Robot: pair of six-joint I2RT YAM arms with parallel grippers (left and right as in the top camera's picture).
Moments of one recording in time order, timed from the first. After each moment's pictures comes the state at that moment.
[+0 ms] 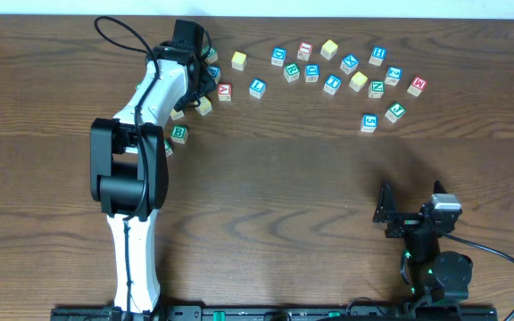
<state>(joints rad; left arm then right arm) -0.15 2.31 1.85 -0.77 -0.11 -0.73 0.02 0.01 0.01 -0.07 -0.01 0.12</state>
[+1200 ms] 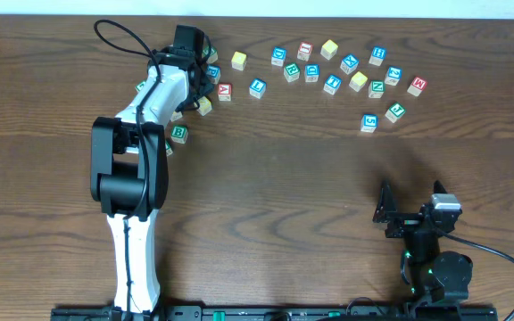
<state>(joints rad) -0.15 2.31 1.79 -0.66 -0.16 -0.73 0.02 0.01 0.01 -0.07 -0.01 0.12</state>
